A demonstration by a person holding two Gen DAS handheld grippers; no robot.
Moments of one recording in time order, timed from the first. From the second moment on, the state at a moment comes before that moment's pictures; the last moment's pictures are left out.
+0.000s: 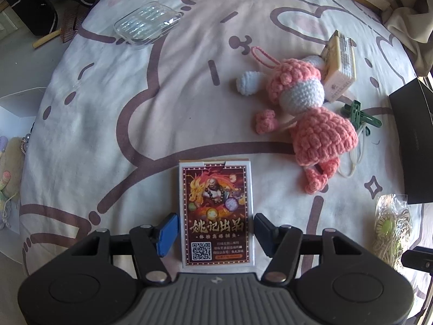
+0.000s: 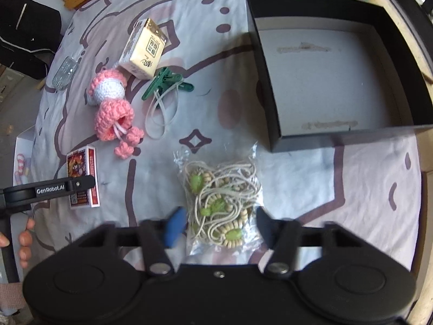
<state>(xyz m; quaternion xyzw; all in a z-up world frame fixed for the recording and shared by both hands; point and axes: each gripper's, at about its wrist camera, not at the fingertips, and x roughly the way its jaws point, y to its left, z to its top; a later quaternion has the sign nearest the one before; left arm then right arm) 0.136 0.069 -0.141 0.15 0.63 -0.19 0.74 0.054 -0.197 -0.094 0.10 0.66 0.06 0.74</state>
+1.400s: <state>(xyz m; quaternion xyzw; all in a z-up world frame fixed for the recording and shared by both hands) 0.139 0.044 -0.150 0.20 0.62 -0.19 0.73 0.073 -0.192 -0.143 0.05 0.68 0.04 0.73</state>
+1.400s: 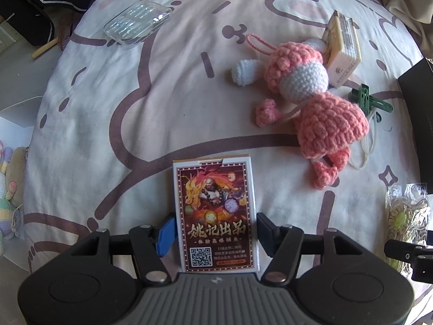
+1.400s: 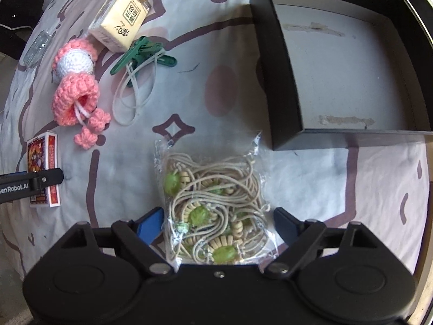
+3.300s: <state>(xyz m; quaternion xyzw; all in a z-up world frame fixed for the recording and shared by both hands) 0.059 0.031 -0.010 0.13 0.46 -0.20 0.85 0.036 -0.194 -0.003 0.08 0.49 0.04 0.87</state>
